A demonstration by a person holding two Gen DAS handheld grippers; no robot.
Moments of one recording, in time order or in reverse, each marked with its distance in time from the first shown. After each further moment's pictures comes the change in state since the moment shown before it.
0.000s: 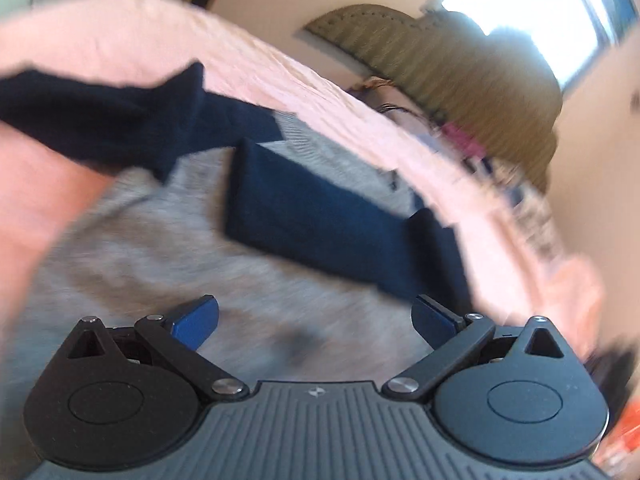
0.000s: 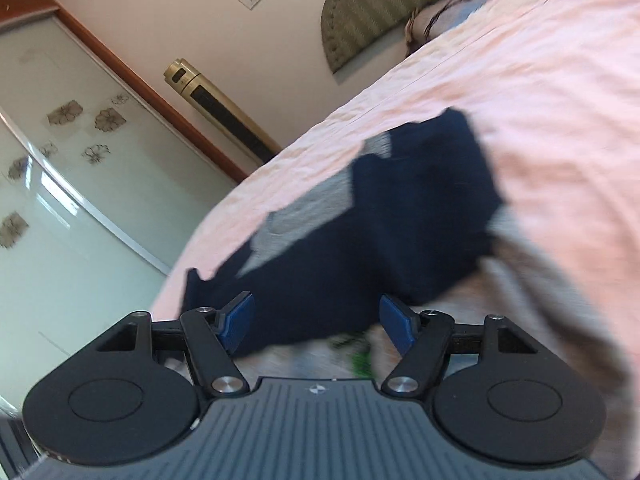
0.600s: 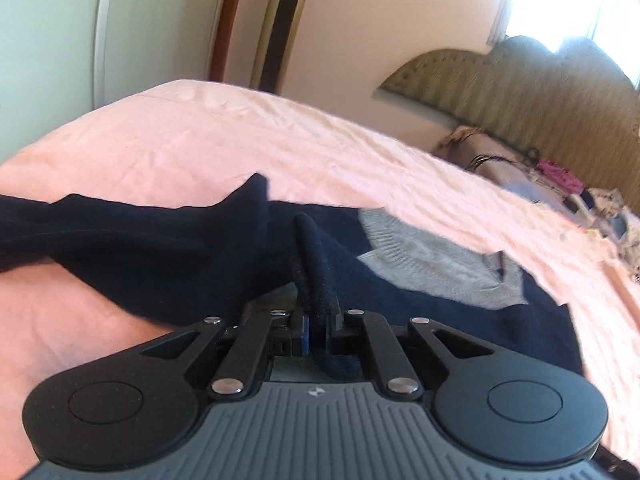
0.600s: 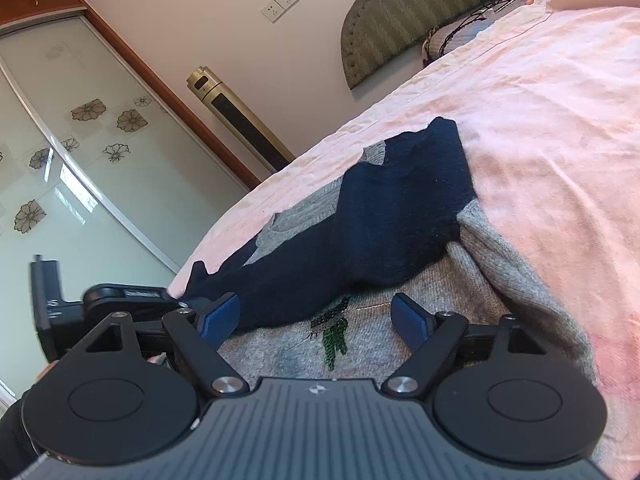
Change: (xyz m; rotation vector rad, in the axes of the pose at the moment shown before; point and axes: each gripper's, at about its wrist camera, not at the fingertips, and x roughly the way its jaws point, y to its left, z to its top) left arm 0.030 -0.016 0.042 0.153 -0.188 0.425; right arm -0.007 -0.006 -0.011 -0.035 -0.034 0.085
